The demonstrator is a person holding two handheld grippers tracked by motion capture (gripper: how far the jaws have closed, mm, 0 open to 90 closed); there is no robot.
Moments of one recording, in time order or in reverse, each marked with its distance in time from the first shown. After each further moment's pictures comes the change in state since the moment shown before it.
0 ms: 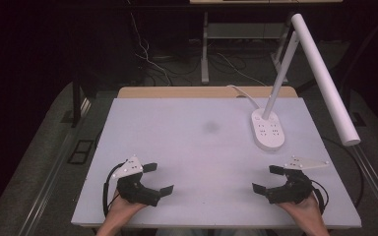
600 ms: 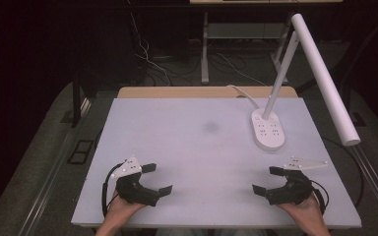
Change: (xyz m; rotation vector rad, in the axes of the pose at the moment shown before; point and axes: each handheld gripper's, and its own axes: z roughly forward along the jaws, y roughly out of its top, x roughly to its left) left arm 0.002 -0.002 -0.002 0.004 0.002 -0.014; right arm 0.001 0.000 0.000 0.022 -0.004 -0.010
